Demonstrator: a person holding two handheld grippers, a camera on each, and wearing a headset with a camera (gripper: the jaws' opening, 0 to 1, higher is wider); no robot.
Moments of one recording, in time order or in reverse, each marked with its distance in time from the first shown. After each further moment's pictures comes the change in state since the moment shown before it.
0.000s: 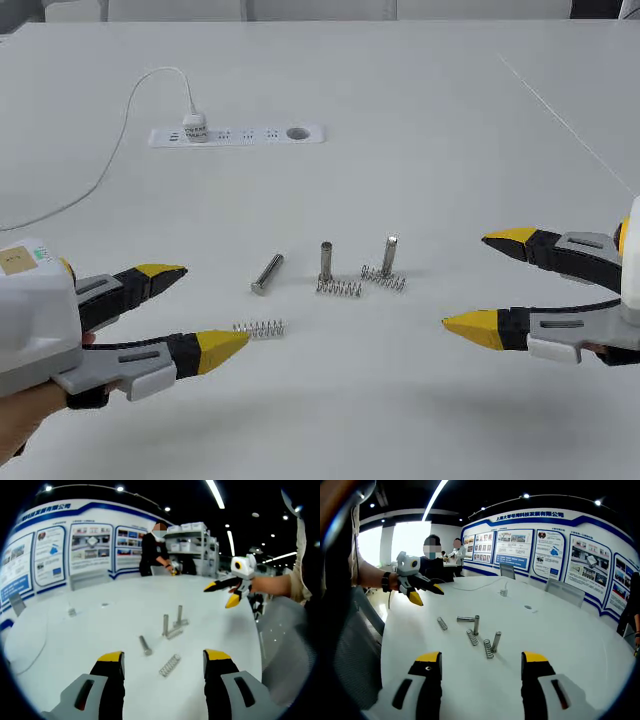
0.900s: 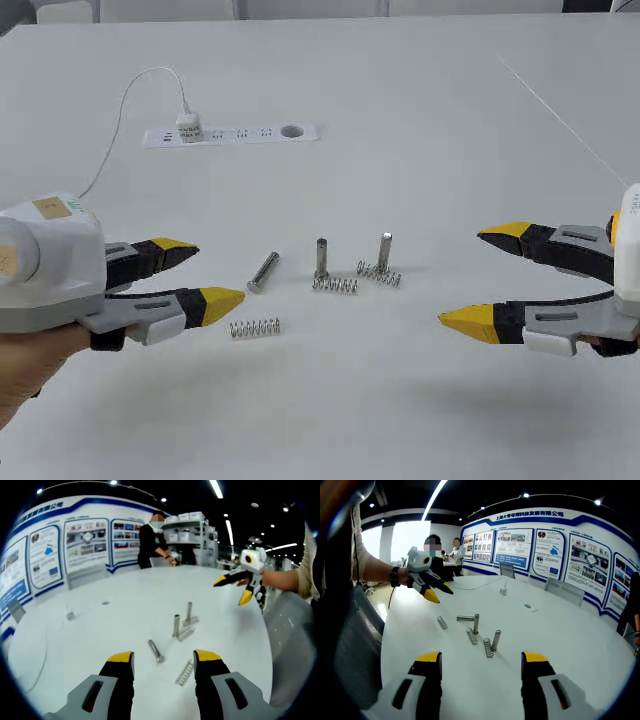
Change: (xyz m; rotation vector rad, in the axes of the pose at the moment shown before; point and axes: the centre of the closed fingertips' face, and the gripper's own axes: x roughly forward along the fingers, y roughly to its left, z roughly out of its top) left arm 0.031 0.023 0.009 0.051 0.092 -0.003; right arm -0.001 0.000 -0.002 0.001 0.006 -0.002
